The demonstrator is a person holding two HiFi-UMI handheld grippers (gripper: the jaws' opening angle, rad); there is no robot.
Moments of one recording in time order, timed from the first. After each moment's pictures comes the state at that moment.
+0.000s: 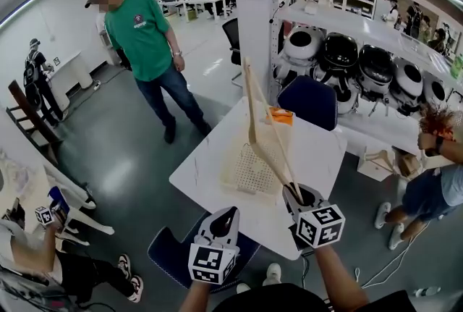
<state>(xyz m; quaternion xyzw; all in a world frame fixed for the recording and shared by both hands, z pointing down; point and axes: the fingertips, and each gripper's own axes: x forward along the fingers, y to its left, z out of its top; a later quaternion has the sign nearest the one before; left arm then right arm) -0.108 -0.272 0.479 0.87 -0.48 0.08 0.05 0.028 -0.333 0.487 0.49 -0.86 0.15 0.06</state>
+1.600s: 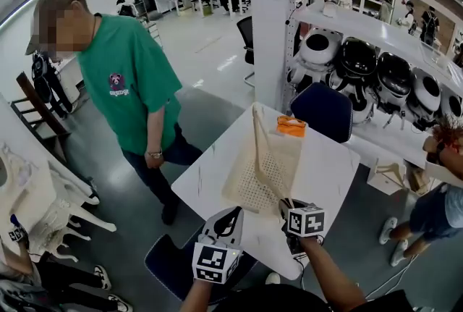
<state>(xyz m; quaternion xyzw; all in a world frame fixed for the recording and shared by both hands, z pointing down) -0.097 -0.350 0.488 0.86 -0.51 0.09 0.06 0.027 -0.421 0.622 0.47 -0.81 0.32 0.17</state>
